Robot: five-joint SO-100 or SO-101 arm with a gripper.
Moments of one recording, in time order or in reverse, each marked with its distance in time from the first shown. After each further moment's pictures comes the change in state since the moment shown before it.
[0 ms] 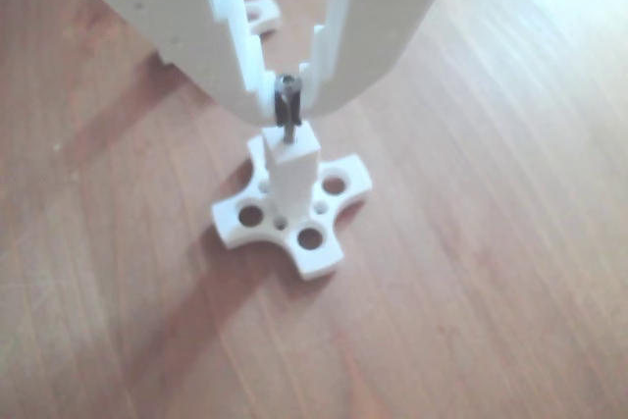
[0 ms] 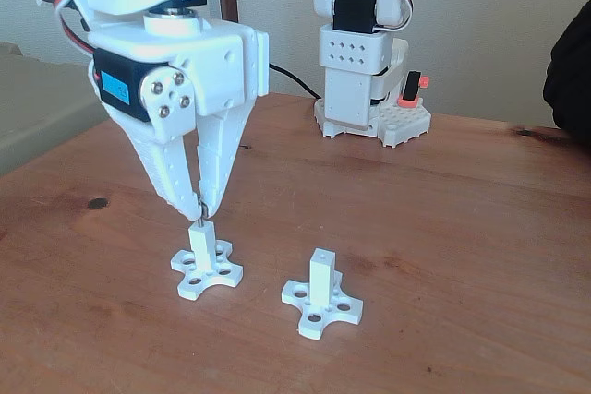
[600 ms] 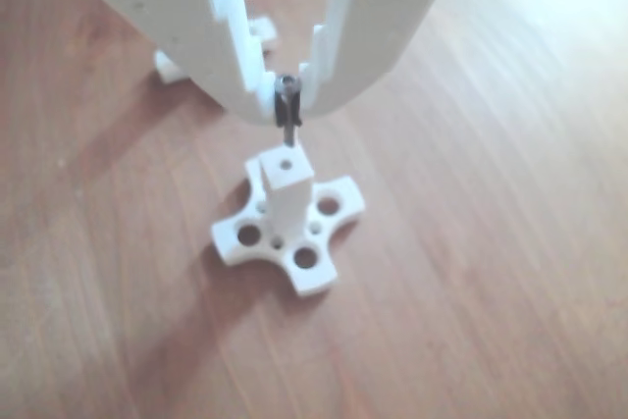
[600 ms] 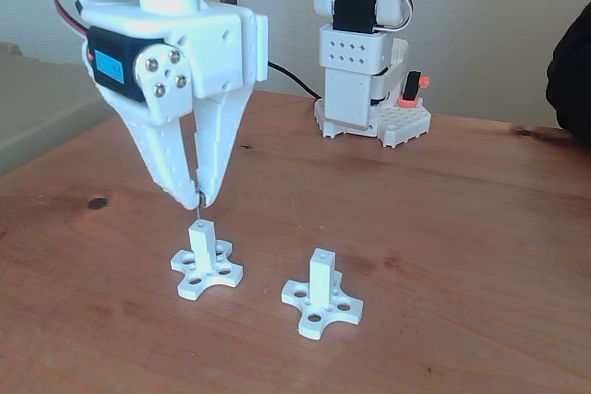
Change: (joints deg) arm -0.9 0.0 -4.4 4.9 0.0
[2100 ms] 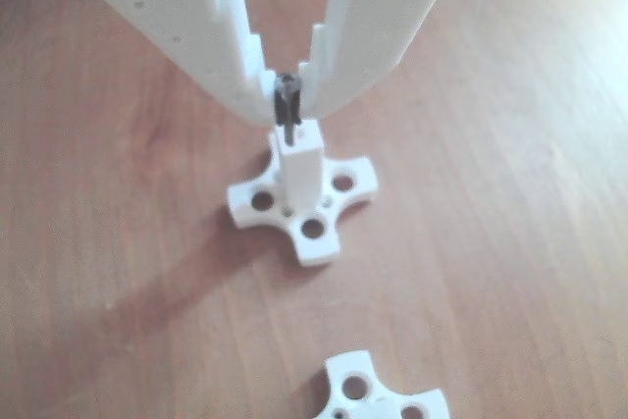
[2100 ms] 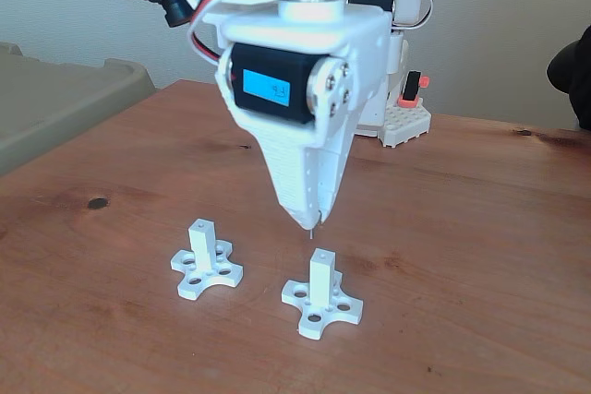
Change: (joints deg) arm -15.5 0.0 0.5 2.2 6.8
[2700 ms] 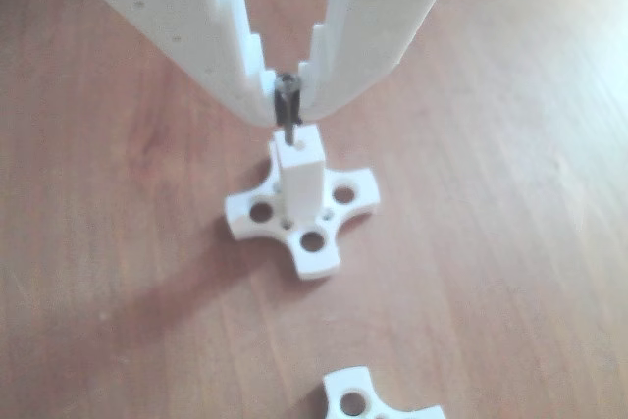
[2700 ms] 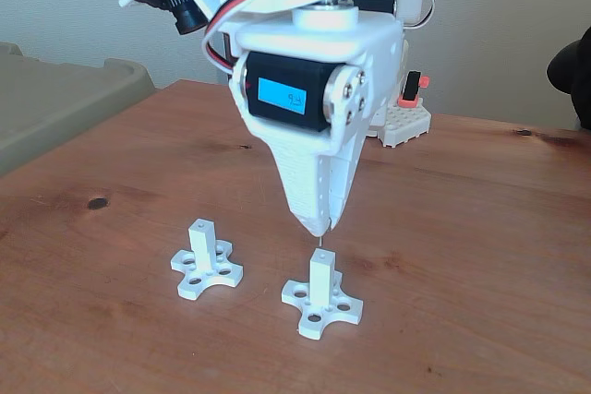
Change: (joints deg) arm -1.1 0.0 0.8 -1.4 0.6
